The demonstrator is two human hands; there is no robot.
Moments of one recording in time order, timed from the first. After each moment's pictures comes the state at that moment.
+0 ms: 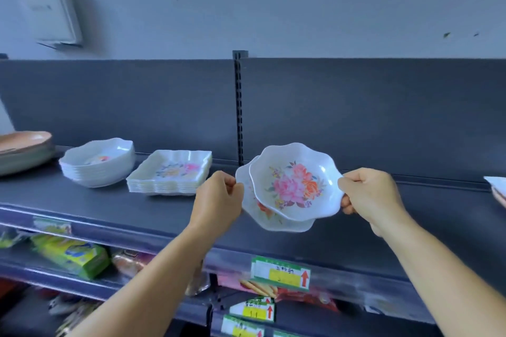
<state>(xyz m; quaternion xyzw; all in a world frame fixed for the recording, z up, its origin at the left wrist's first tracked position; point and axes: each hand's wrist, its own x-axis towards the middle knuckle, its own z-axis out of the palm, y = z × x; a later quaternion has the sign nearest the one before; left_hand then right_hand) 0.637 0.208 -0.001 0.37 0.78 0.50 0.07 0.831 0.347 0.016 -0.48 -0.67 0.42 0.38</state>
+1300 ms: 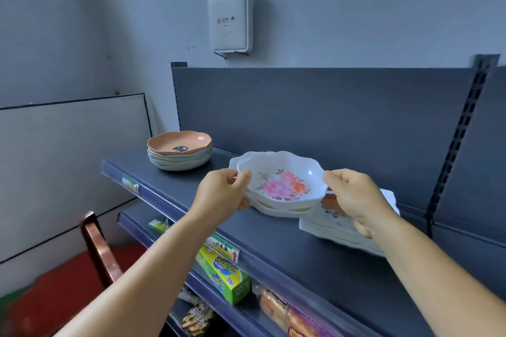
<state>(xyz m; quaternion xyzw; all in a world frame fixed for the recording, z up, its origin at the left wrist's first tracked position) 0.347 0.053 0.017 0.22 0.80 0.56 0.02 0.458 0.243 0.021 -0.25 -0.74 0.58 0.24</state>
